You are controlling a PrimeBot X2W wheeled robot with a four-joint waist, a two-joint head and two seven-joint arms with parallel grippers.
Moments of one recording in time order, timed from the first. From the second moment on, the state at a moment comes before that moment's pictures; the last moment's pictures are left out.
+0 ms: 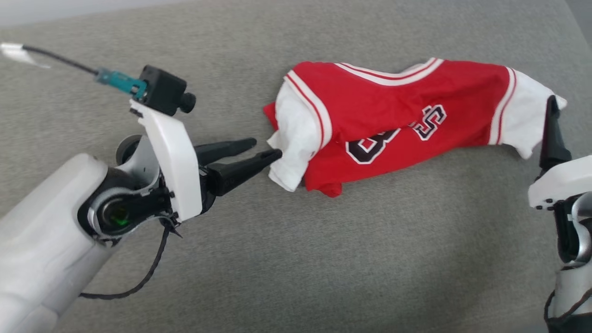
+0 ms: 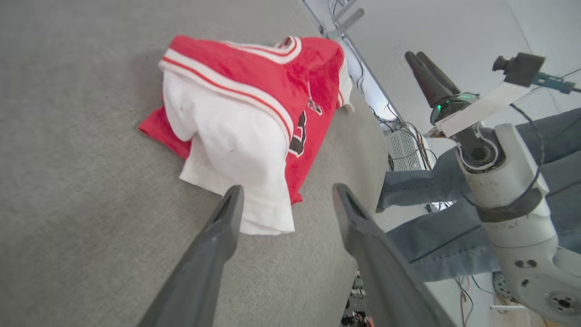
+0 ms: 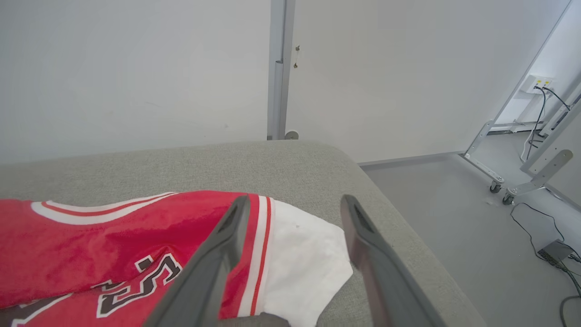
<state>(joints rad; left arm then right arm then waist) -0.83 0.69 -0.86 0.06 -1.45 -0.13 0.46 -0.39 -0.05 -0.33 0.10 0.02 0.13 0.10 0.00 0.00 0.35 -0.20</state>
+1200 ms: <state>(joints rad) -0.85 0.92 -0.99 0.17 -1.42 -0.13 0.31 -0.39 -0.05 -0.27 0.07 0.06 0.13 0.12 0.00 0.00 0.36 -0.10</state>
